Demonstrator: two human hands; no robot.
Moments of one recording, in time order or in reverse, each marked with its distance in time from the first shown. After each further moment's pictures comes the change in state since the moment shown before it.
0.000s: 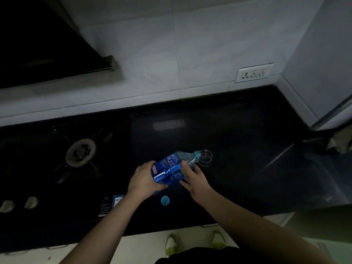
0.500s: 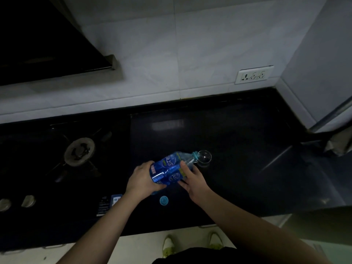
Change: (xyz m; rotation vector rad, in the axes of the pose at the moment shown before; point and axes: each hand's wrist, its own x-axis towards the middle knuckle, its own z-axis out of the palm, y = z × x) left_hand 0.000 -0.002 -0.001 0.012 0.007 0.008; right_hand 0.004 0.003 0.002 -0.010 0.019 0.014
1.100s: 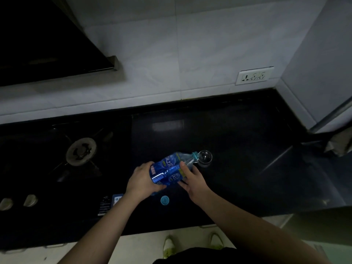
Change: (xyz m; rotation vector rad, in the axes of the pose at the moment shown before) left_hand -0.005 -0.002 -0.003 -0.007 0.001 -0.004; right_hand -0.002 0.002 0.003 -0.011 0.009 0.003
